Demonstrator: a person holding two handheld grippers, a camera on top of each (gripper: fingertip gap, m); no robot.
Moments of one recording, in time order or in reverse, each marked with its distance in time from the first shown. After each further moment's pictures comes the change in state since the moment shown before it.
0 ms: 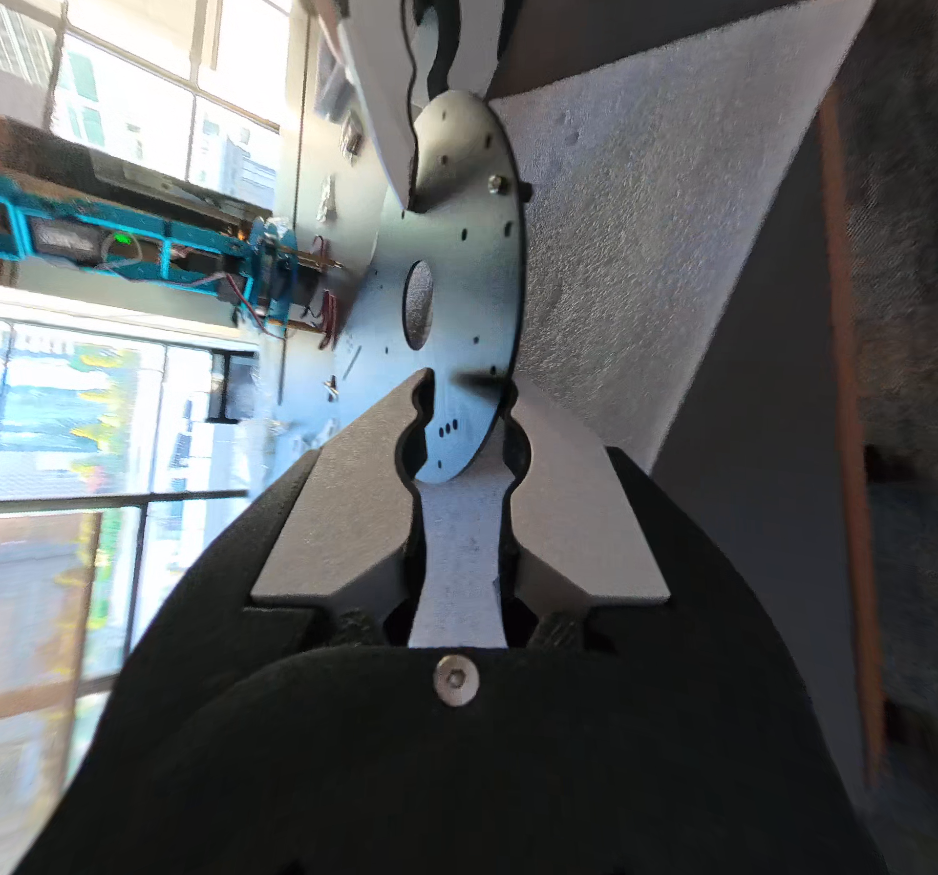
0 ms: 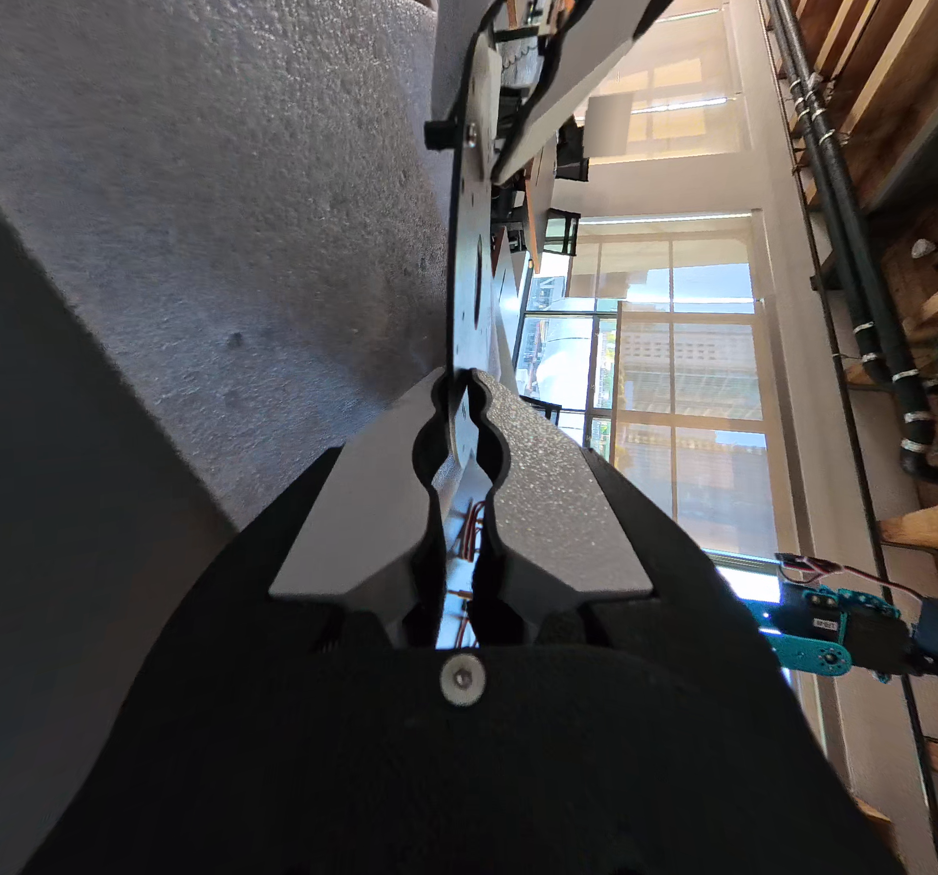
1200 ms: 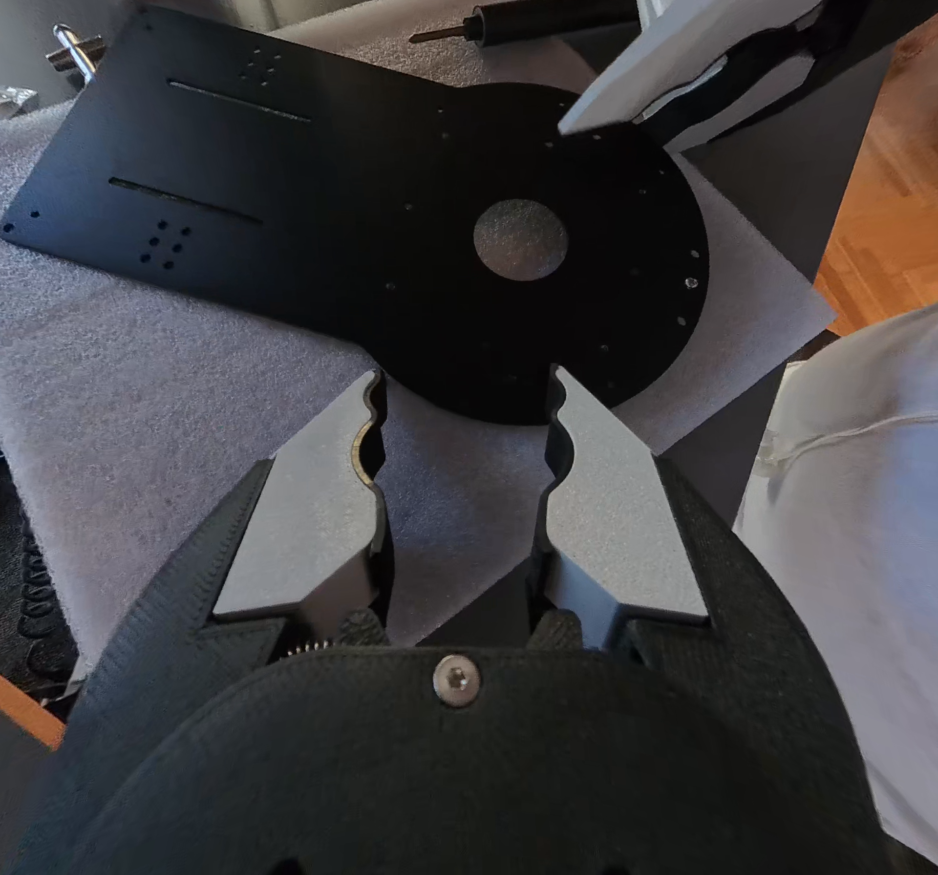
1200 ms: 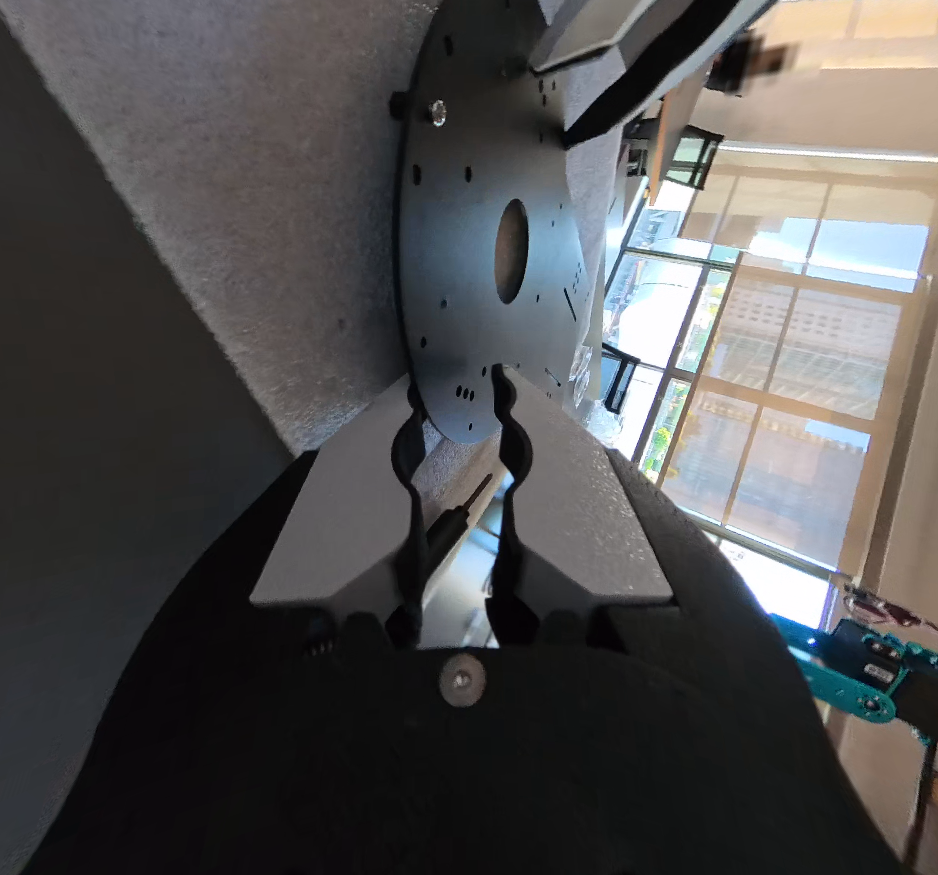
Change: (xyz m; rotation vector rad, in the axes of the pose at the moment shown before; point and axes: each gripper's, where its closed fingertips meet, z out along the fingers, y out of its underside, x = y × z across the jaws) left arm 0.017 0.039 0.015 -0.039 0.328 -1.027; right arm -0.039 0.014 -0.001 -0.184 -0.245 -0.076
